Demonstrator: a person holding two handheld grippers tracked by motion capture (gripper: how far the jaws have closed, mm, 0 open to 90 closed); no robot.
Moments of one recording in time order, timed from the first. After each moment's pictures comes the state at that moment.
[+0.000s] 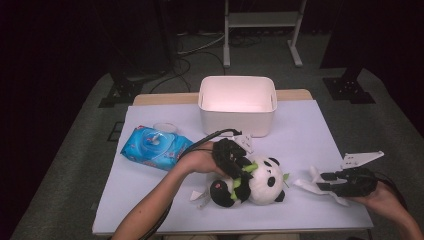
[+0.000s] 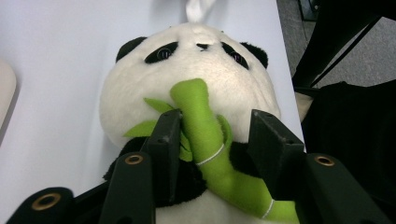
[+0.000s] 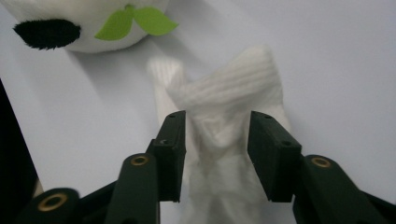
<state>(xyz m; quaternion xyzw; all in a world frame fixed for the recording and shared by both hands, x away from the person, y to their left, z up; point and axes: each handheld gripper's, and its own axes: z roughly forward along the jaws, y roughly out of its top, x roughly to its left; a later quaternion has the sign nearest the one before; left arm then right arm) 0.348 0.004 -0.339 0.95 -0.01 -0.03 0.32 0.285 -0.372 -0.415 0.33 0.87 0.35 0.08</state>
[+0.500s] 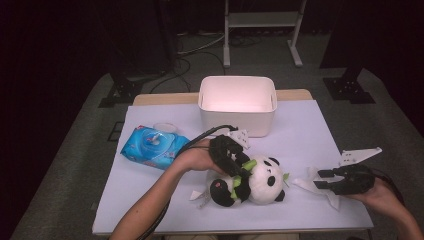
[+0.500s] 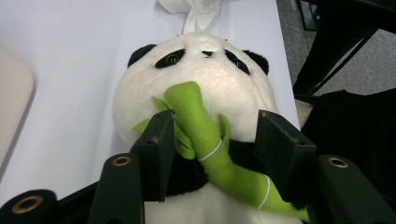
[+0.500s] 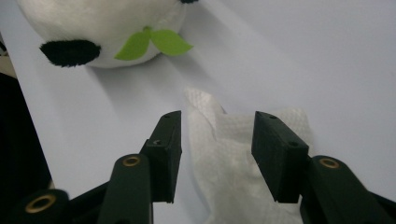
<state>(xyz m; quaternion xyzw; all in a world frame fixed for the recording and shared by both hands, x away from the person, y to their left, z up) 0.351 0.014 -0.329 0.94 0.00 -0.03 0.34 0.290 -0.363 -0.407 0.32 0.87 0.36 0.07</state>
